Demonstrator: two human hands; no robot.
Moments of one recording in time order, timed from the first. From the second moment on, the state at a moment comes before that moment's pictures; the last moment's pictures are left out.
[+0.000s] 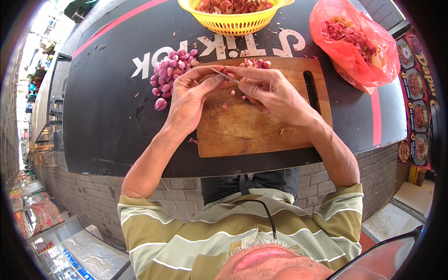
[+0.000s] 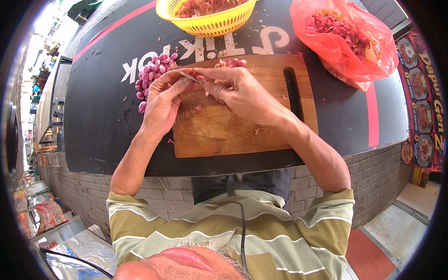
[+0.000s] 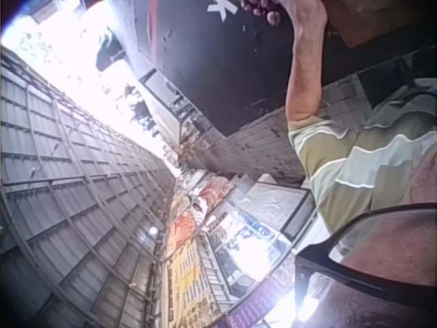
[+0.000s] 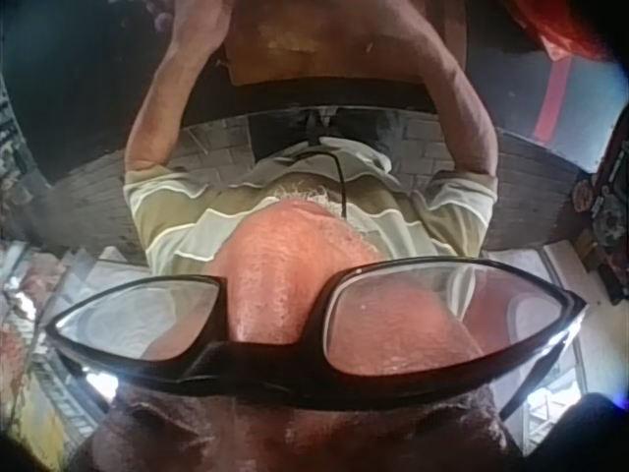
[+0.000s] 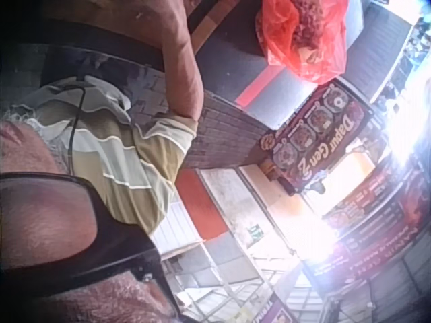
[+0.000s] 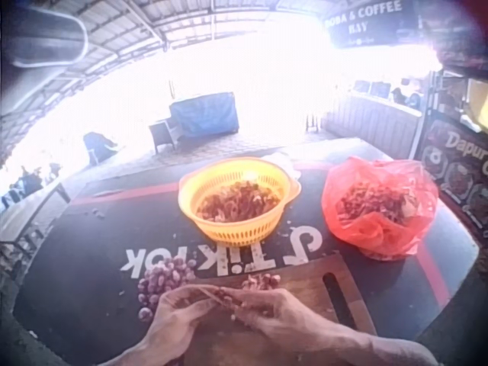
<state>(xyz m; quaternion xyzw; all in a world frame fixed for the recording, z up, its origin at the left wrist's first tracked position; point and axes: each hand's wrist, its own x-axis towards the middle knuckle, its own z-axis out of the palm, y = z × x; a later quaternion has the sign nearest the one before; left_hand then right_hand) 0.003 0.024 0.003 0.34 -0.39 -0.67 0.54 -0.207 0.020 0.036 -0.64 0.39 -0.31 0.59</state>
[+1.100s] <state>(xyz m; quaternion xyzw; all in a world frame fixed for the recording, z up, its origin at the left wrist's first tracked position) 0.008 0.022 0.004 0.31 -0.36 -0.67 0.57 -0.215 0.012 0.035 -0.54 0.41 -0.35 0.65</state>
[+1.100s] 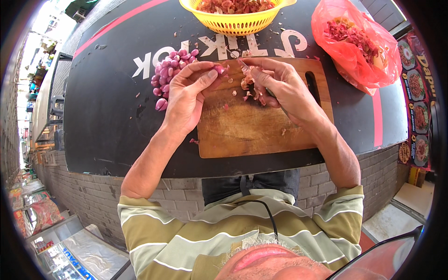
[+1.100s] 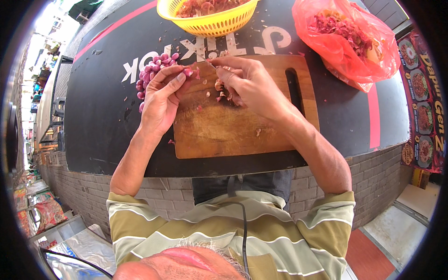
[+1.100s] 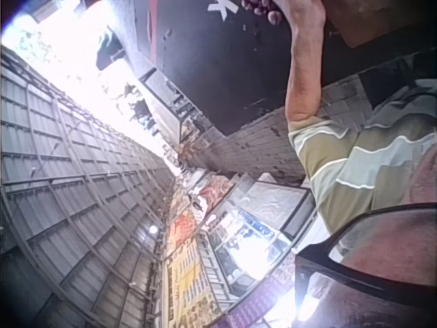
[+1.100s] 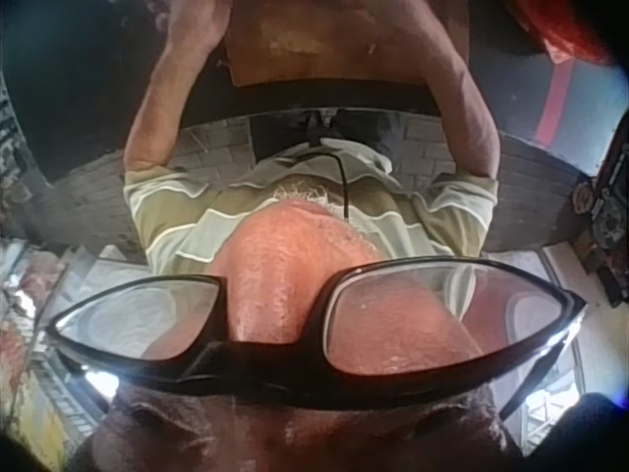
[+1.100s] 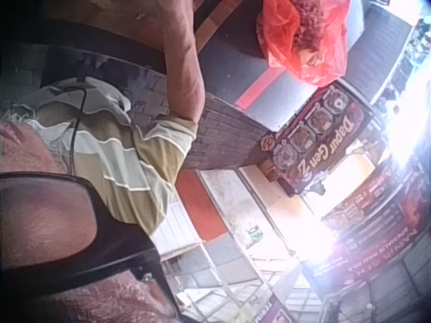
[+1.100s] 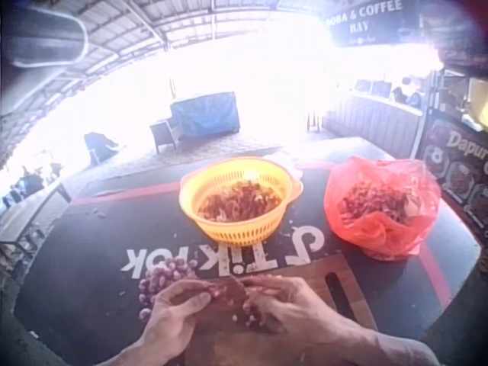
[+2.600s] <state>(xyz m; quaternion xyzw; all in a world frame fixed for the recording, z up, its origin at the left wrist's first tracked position) -0.001 0.028 0.002 0.36 -0.36 -0.64 0.58 -0.196 0.028 0.024 -0.71 0.42 -0.36 0.42</state>
